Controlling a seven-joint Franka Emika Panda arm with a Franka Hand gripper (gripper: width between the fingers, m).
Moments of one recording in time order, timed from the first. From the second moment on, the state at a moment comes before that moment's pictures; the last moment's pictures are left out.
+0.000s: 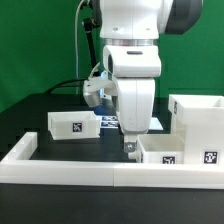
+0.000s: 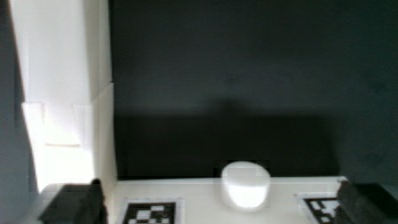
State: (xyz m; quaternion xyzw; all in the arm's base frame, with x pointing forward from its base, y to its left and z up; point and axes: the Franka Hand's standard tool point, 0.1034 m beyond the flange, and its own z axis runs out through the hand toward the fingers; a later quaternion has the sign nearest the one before) arm 0.609 -0.042 0.050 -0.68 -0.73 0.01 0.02
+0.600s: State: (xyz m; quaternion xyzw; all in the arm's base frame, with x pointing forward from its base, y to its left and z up) arm 0.589 -0.054 0.031 -0.68 -0.72 -0.04 0.09
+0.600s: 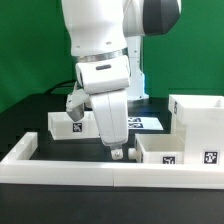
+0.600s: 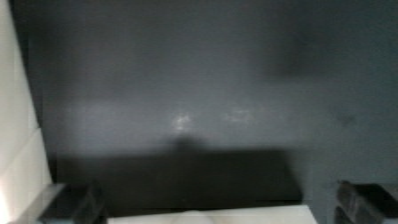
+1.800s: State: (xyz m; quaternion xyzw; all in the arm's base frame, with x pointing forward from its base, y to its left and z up) arm 0.584 -0.001 0.018 -0.68 -0.72 -0.05 0.10
